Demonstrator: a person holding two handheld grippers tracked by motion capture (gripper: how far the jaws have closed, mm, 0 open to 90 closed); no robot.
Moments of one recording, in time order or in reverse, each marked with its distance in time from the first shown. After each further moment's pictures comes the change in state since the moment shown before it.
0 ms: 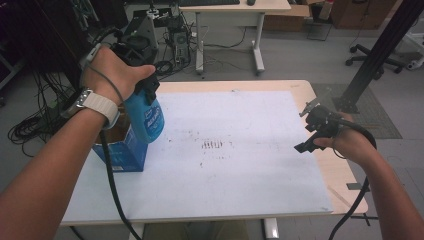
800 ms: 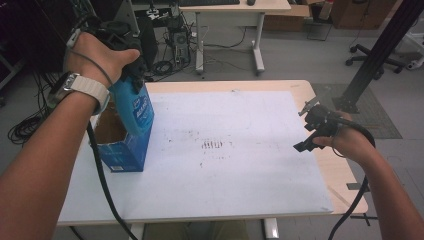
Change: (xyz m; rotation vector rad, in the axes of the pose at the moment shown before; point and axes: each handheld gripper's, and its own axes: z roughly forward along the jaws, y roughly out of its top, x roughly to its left) left arm 0.030 0.002 -0.018 -0.001 0.009 -0.137; right arm -0.002 0.003 0.001 0.001 0.003 -0.006
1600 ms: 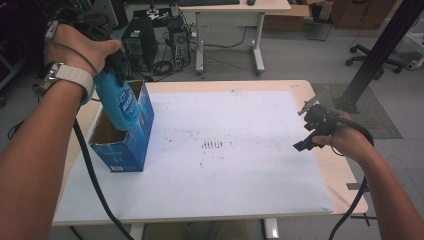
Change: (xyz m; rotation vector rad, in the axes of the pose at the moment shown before) left arm 0.037 0.002 -0.005 -0.004 0.013 -0.108; right arm -0.005 0.000 0.004 0.009 0.003 0.008
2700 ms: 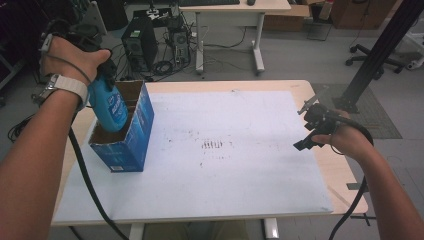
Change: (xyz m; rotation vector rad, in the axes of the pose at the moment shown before) left arm 0.028 0.004 0.037 -0.006 0.055 -0.026; right arm -0.003 0.002 0.002 0.014 0.001 0.010
